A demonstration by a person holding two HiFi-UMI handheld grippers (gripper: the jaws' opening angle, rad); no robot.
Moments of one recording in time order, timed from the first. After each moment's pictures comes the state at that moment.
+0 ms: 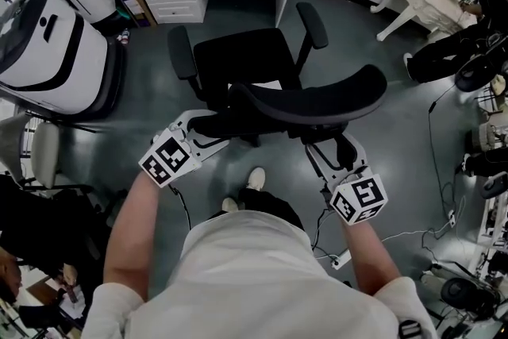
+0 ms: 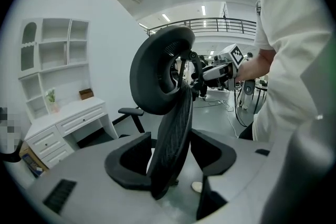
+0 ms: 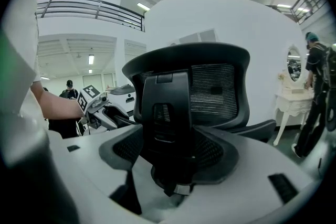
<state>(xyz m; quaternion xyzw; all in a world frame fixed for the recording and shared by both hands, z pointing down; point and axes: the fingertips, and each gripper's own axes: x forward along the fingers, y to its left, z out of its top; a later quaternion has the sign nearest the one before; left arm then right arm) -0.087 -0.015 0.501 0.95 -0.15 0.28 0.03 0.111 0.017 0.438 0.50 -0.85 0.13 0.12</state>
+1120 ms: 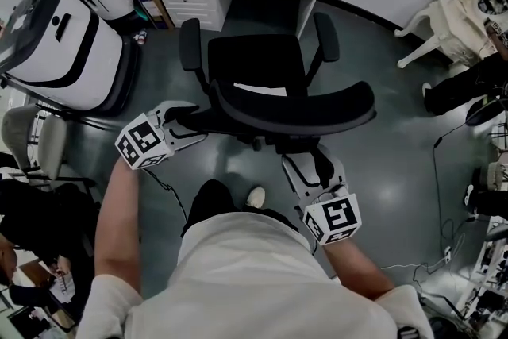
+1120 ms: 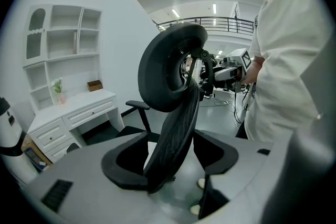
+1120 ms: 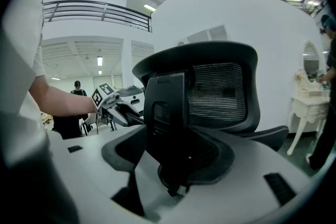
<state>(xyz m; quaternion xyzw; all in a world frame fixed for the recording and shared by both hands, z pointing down) -0.129 -0.136 0.502 0.94 -0.17 0.29 0.07 0.072 -0.080 0.435 0.45 -0.88 0.11 0.12</state>
